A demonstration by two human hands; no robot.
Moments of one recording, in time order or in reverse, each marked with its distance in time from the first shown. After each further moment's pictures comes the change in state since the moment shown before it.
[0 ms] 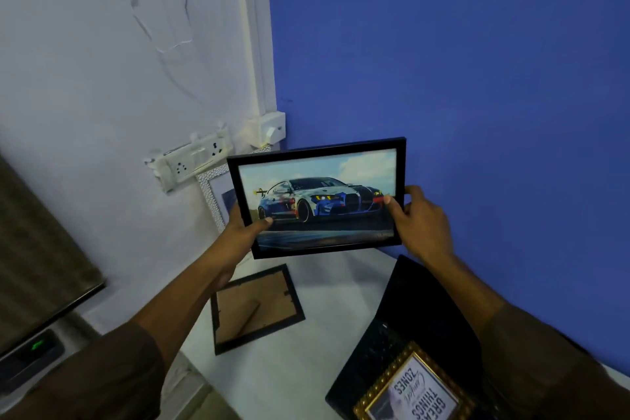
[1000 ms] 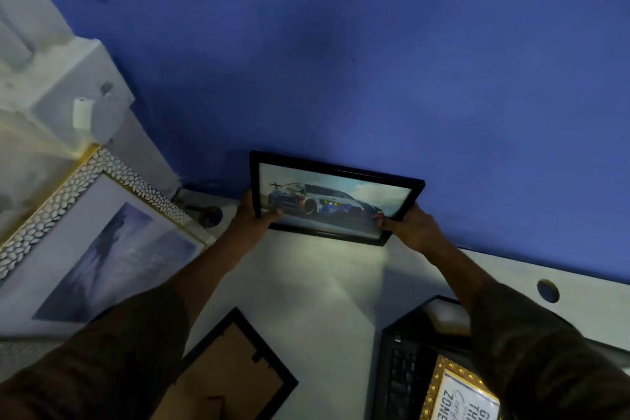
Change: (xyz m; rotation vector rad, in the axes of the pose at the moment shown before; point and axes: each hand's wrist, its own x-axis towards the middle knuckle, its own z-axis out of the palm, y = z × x) left_hand 0.353 -0.180 0.136 0.222 -0.532 -0.313; right_hand 0.138 0.170 0.188 0.055 -0.396 0.890
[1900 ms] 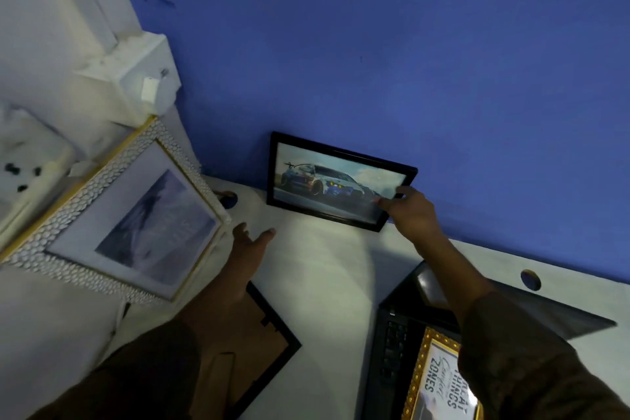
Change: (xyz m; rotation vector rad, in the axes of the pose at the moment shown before) left_hand -0.110 -0.022 0.009 -0.190 0.201 -0.291; right_hand -0.104 -0.052 -0.008 0.103 0.171 -0.050
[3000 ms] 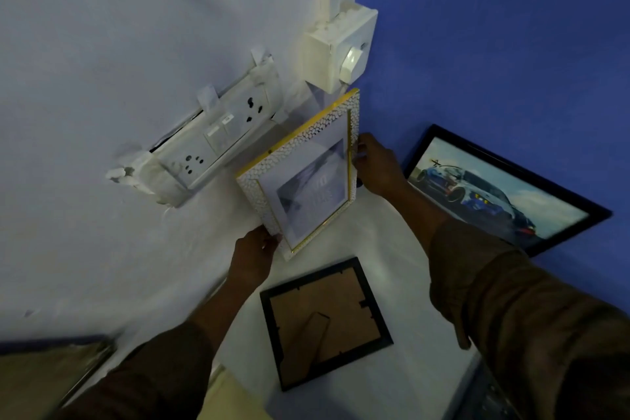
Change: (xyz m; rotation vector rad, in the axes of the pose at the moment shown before) left_hand -0.055 -0.104 -0.187 0.335 0.426 0.172; right_hand -0.042 -0.175 0.228 -0.126 -0.410 -0.762
